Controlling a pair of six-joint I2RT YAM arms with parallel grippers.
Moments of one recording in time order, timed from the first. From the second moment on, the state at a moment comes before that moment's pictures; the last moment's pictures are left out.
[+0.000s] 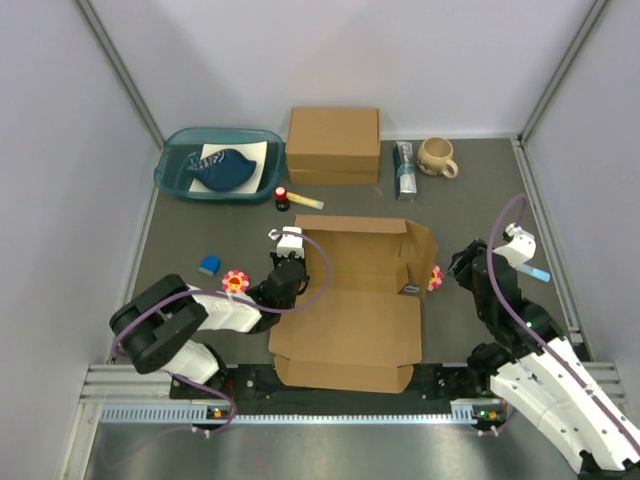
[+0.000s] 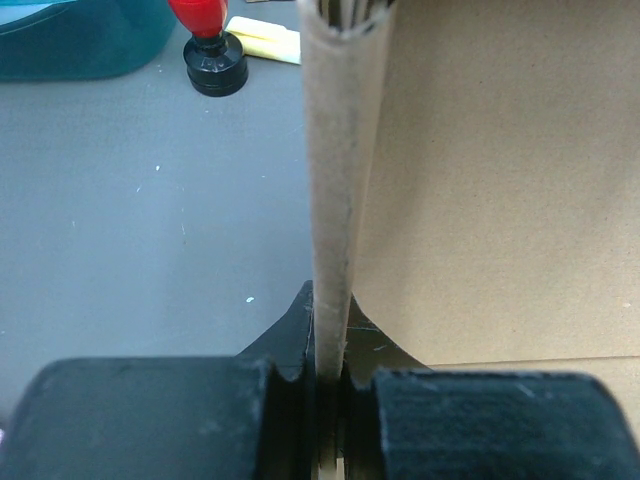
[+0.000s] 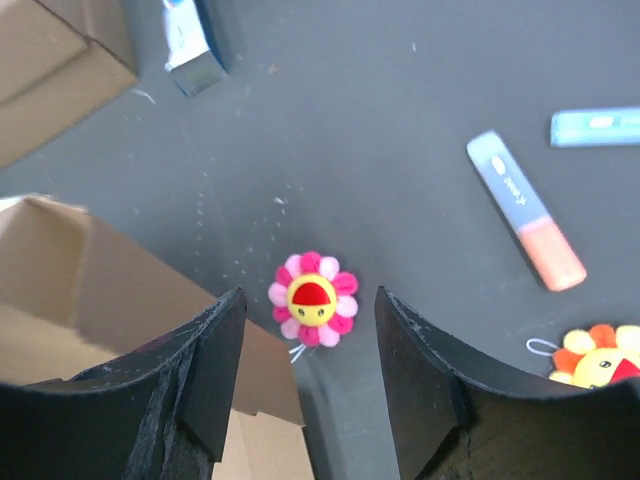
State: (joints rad) left arm -0.86 1.48 0.40 0.75 -0.70 -0.28; right arm 0.53 0.49 0.57 -0.59 0.63 0.70
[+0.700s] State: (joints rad) left arm -0.86 1.48 0.40 0.75 -0.70 -0.27; right arm 0.45 0.73 0.42 -0.16 0.04 0.57
